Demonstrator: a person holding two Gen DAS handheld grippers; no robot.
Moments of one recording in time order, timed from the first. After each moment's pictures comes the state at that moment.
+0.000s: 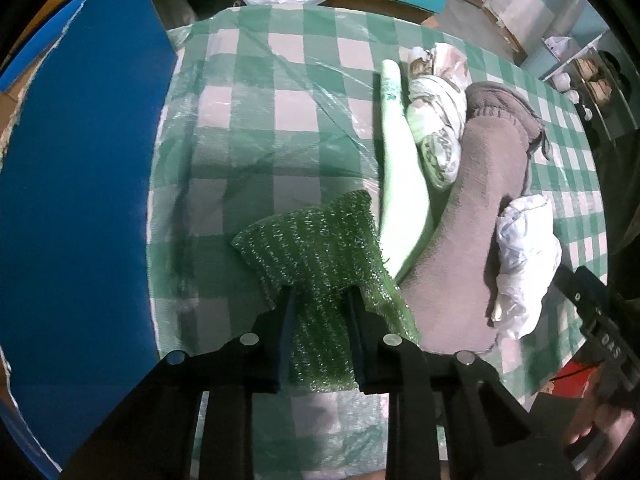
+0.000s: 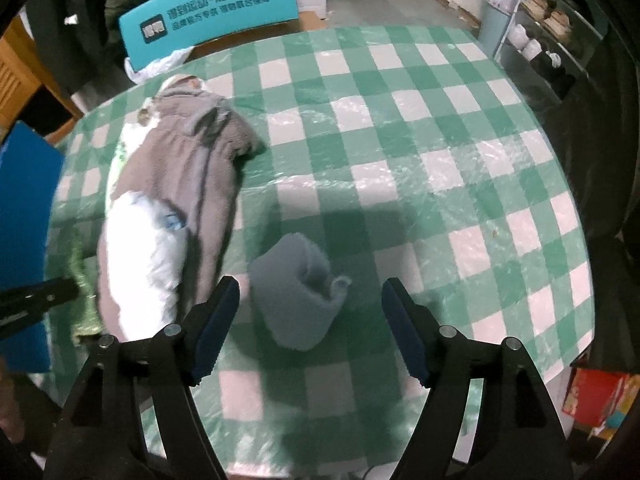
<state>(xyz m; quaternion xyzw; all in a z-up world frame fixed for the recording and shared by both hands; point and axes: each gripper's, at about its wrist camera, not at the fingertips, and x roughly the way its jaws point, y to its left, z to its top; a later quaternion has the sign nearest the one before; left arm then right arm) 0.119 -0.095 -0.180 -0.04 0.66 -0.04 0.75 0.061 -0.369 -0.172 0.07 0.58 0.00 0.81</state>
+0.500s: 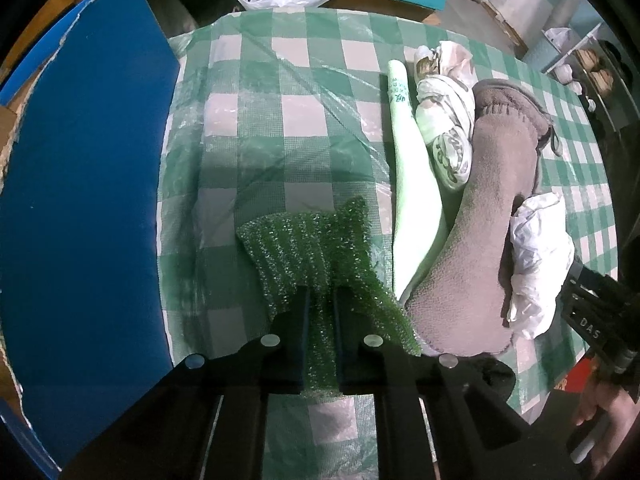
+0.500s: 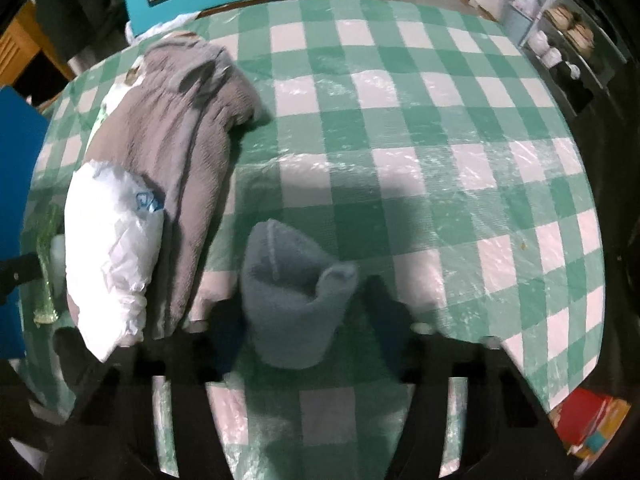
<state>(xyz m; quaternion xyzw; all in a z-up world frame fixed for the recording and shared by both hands) 0.145 -0.097 -0.188 -0.02 0.66 -0.04 0.75 0.075 -0.354 -0.202 0.03 0.61 0.02 0.79</state>
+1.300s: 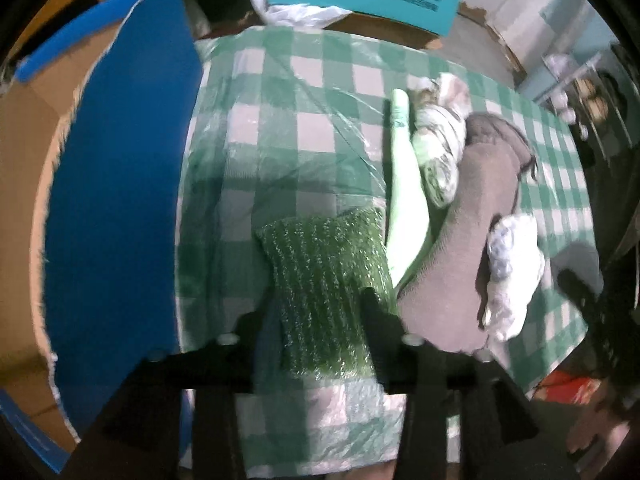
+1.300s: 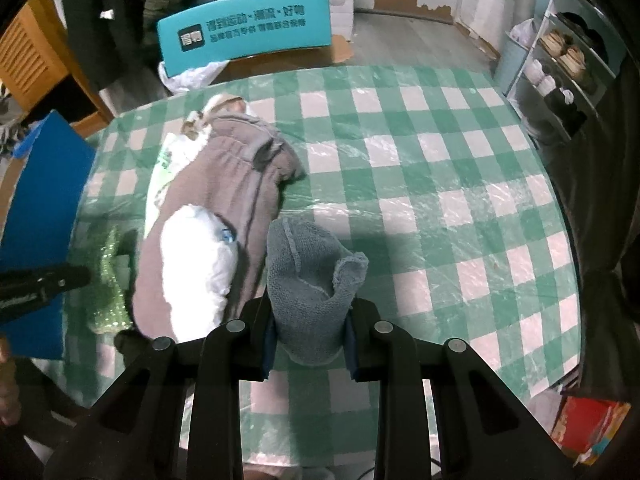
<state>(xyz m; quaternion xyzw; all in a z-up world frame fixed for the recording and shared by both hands) 0.112 -0.067 -0.161 -0.08 0.64 -0.03 0.76 0.057 -0.346 -0.140 0.04 0.55 0.04 0.83</state>
